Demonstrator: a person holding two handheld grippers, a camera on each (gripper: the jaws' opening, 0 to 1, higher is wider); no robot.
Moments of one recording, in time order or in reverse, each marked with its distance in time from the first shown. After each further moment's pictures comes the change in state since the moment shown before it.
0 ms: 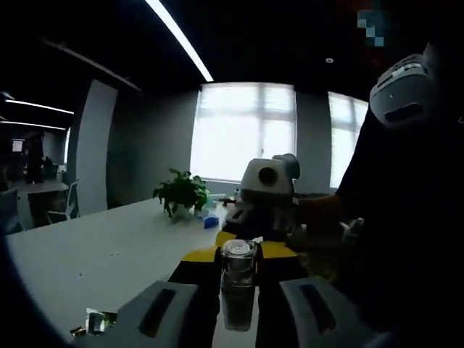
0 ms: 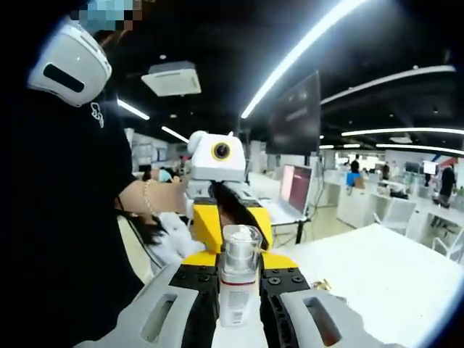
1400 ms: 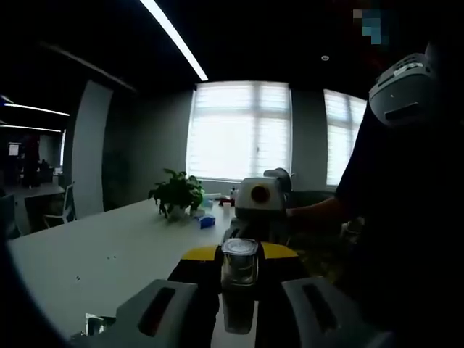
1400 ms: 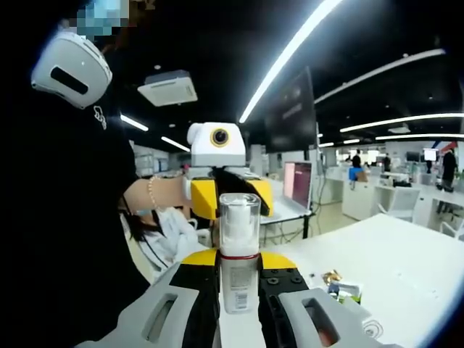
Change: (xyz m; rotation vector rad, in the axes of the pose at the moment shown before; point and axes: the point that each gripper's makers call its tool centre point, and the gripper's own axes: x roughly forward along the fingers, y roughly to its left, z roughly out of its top) left arm 0.015 -0.010 -0.002 0.023 0.023 -0.032; right arm -0.008 0.009 -0.025 0.086 -0.018 0.041
